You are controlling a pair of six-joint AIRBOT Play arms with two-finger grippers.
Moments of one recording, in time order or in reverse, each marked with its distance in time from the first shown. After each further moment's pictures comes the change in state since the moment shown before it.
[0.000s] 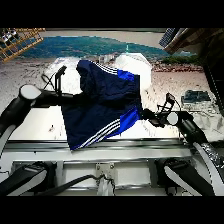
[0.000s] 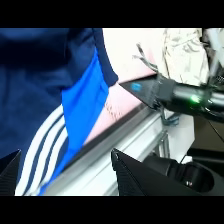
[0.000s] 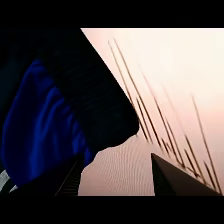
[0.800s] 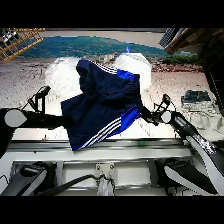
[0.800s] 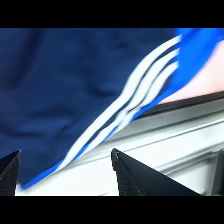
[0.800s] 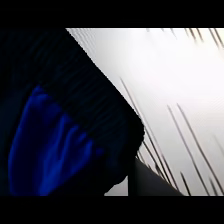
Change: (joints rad) left arm -0.001 0.325 -0.134 0.545 -0.240 -0.440; right arm 0.000 -0.142 -0.018 0.119 -0.227 -0.037
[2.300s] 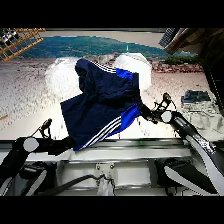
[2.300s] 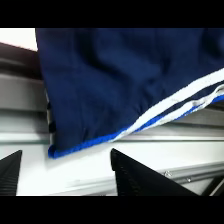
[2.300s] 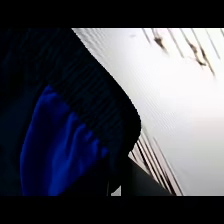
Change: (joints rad) left arm -0.002 0.187 -0.511 -0.110 0.163 -0.216; right arm 0.000 -0.002 0.000 0.045 -0.046 -0.027
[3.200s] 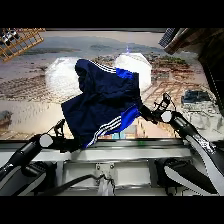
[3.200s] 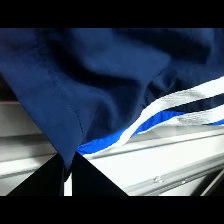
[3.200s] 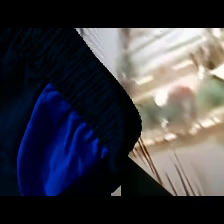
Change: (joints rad) left arm -0.217 -0.254 -0.003 -0.151 0.269 0.047; right arm 0.000 0.000 0.000 0.004 0.009 -0.016
